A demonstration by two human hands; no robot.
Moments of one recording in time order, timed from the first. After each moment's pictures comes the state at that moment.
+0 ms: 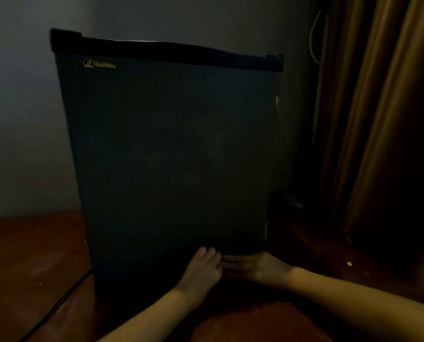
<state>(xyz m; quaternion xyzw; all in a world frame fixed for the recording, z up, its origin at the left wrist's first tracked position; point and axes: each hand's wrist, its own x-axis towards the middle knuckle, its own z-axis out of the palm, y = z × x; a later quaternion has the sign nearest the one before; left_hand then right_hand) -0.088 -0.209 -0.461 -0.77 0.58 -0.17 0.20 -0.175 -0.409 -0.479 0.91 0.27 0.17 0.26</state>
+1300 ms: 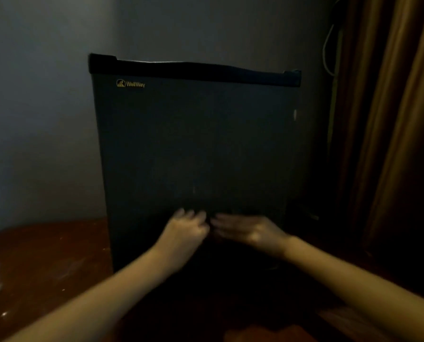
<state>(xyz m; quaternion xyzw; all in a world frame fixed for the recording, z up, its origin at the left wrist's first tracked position) -0.046 -0.142 -0.363 -0.73 0.56 -0.40 0.05 -0.134 -0.367 -0.381 0.89 0.30 0.30 0.14</state>
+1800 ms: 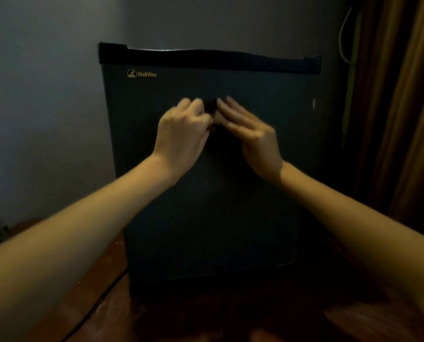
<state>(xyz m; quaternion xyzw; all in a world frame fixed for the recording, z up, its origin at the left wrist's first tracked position) -0.039 -0.130 -0.220 -0.66 0.45 -0.59 -0.12 -0.095 -0.320 -0.237 0.79 0.19 0.57 0.08</state>
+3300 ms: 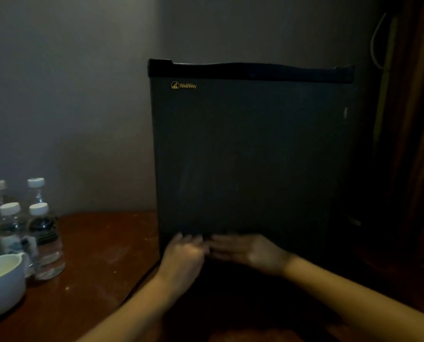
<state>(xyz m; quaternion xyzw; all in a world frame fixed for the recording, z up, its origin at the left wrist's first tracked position) -0.022 -0.069 -0.415 -0.79 0.50 -0.35 -0.05 -0.085 -0.288 -0.416 0.89 0.37 0.26 0.09</state>
